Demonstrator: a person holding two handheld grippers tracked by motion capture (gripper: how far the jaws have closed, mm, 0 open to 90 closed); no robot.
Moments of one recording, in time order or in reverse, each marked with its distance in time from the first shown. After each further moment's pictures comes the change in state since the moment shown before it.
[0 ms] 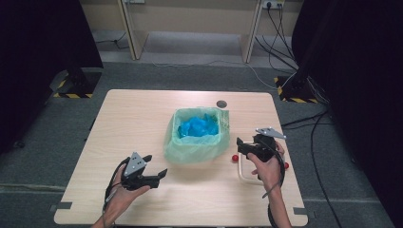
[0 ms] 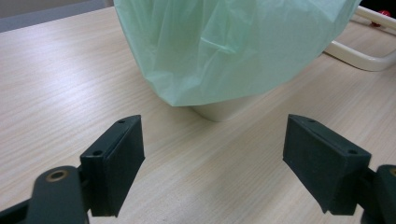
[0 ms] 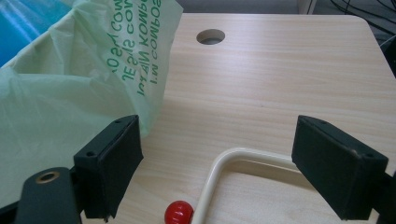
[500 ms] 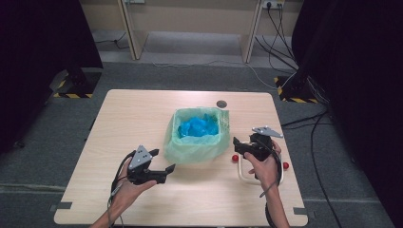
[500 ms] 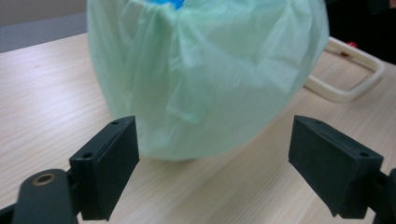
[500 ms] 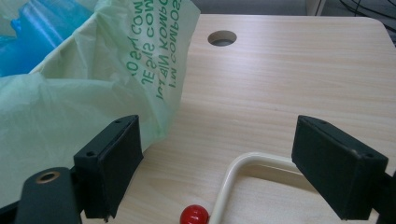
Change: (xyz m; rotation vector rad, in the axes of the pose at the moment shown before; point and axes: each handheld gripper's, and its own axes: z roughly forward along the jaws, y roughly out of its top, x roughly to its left) left arm -0.012 0.033 0.007 -0.046 -0.059 -0.016; right arm 0.009 0.003 0.002 0.004 0.024 -0.008
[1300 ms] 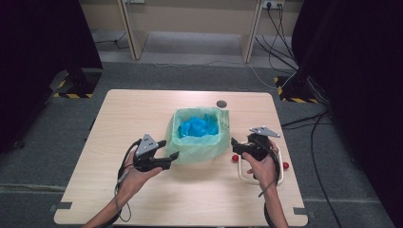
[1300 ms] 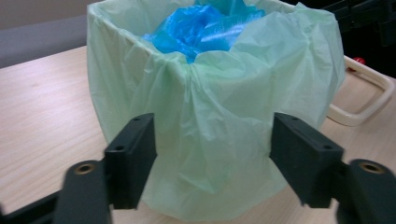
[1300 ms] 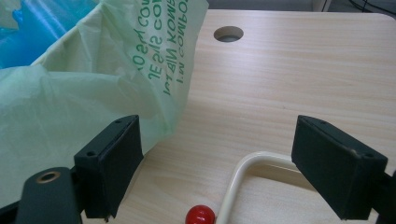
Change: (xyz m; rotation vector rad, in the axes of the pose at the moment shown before) left arm 0.010 0.025 0.018 0.005 0.009 0.001; right arm 0.003 -0.002 0.006 0.013 0.013 -0.009
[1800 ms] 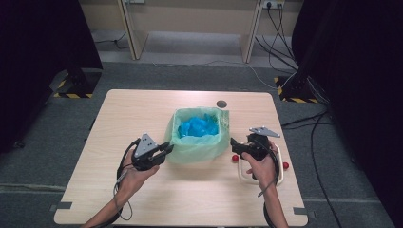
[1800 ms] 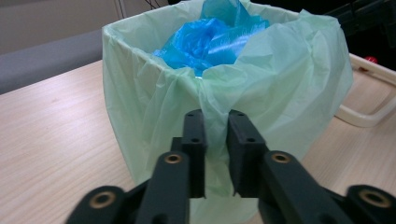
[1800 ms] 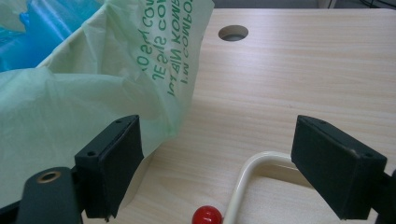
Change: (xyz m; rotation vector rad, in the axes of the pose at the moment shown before) left arm 0.001 0.002 -0.005 -0.033 0.029 0.046; right arm 0.001 -0.001 0.001 0.001 0.020 0.018
